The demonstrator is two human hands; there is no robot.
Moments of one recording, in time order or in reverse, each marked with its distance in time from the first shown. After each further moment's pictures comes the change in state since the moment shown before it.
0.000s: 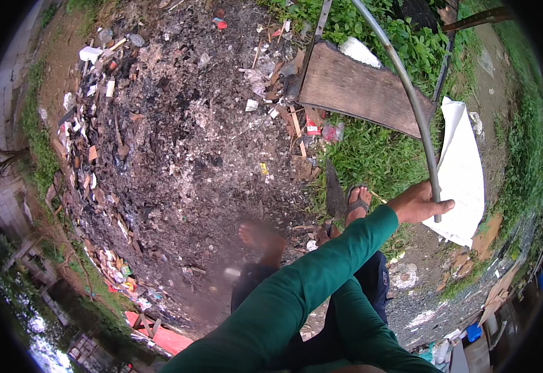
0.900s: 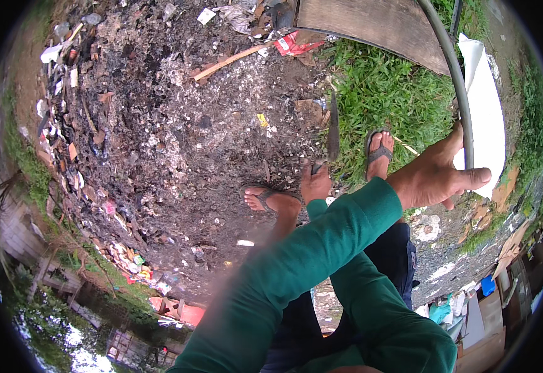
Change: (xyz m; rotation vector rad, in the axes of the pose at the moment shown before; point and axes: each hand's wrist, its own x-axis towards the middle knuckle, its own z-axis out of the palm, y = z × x) left_hand -0.088 -0.015 -0.050 -0.411 -0.098 -0.008; right_hand 0.074 0.019 0.135 -0.368 0.386 -0.290
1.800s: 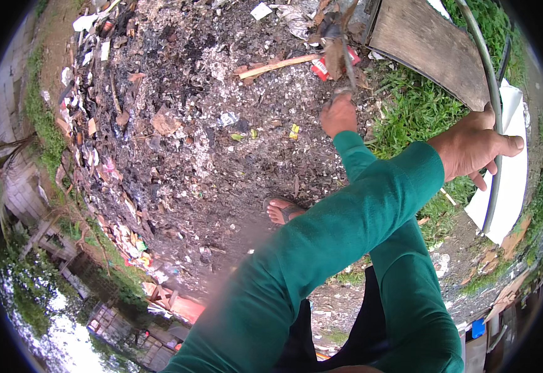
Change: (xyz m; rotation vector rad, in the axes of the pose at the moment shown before) left_hand 0.023 0.056 -0.091 0.038 0.085 0.100; right_hand 0.182 -0.124 0.104 -0.262 -0.062 -0.557
